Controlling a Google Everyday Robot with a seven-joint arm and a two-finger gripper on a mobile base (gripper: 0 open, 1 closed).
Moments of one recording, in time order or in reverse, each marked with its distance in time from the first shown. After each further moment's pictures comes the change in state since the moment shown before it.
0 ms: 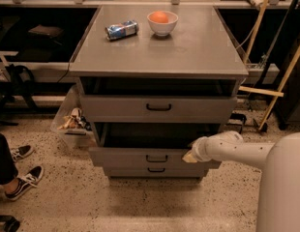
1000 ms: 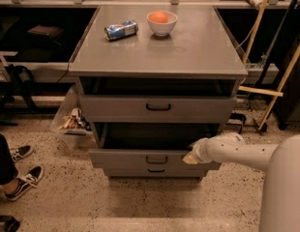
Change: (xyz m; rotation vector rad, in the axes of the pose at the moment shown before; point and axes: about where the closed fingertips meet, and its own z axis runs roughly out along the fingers) arm 0.003 0.004 -0.005 -0.002 -0.004 0.002
